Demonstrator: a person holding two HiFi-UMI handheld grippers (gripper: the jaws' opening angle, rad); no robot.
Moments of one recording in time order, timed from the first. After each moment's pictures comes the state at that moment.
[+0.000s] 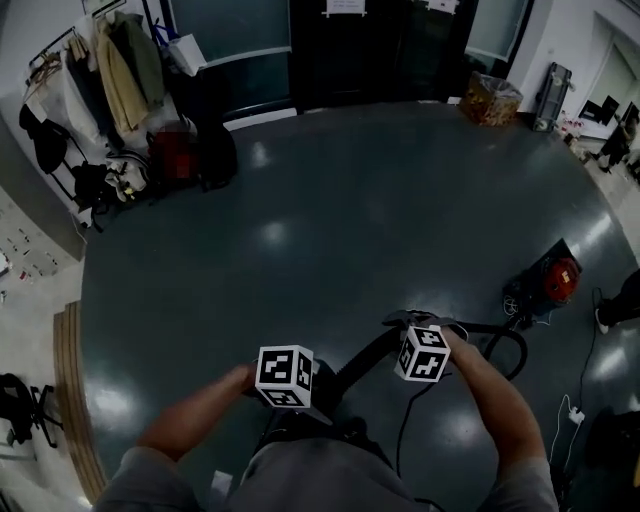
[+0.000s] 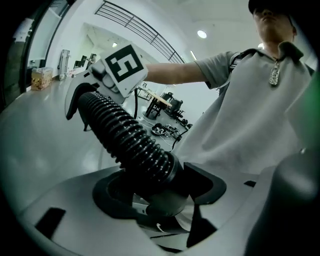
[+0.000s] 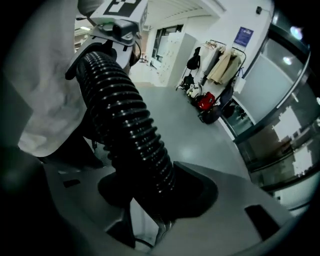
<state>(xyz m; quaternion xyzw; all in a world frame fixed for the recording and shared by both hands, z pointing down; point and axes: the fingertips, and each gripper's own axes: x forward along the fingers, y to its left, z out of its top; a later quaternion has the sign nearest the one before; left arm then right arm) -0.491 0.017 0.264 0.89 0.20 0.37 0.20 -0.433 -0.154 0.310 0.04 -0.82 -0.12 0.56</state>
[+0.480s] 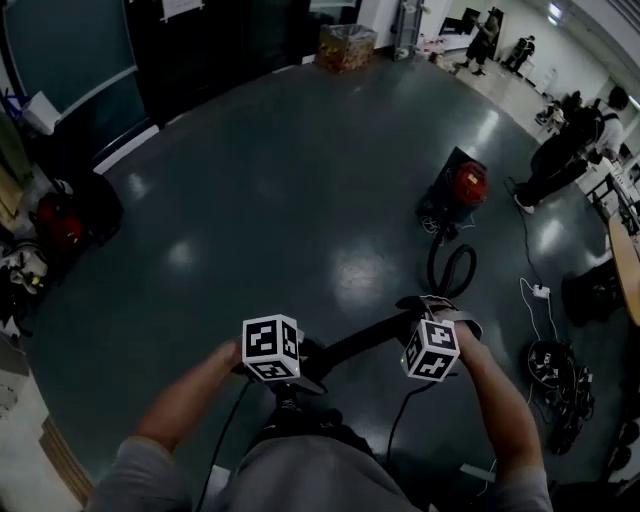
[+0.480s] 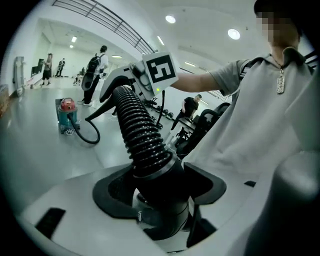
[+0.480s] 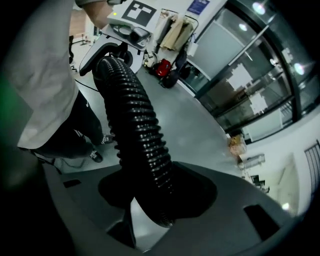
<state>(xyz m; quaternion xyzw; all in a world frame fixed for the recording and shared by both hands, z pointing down) -0.488 0.000 0.260 0.85 0.37 0.37 0.10 -0.330 -0.071 0.257 0.31 -0.70 -0.01 0.64</state>
